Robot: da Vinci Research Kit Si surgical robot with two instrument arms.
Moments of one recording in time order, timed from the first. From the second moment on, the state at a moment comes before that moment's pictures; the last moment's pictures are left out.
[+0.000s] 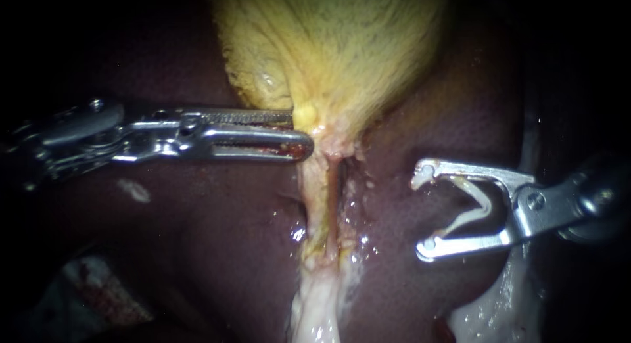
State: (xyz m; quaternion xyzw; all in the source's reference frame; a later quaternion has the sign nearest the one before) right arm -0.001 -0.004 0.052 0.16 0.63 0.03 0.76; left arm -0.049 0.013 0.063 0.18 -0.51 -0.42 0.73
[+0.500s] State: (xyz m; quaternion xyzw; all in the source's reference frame) right arm -0.001 -0.004 0.052 0.16 0.63 0.03 0.76; left arm -0.048 0.013 0.062 0.20 -0.49 -0.44 0.73
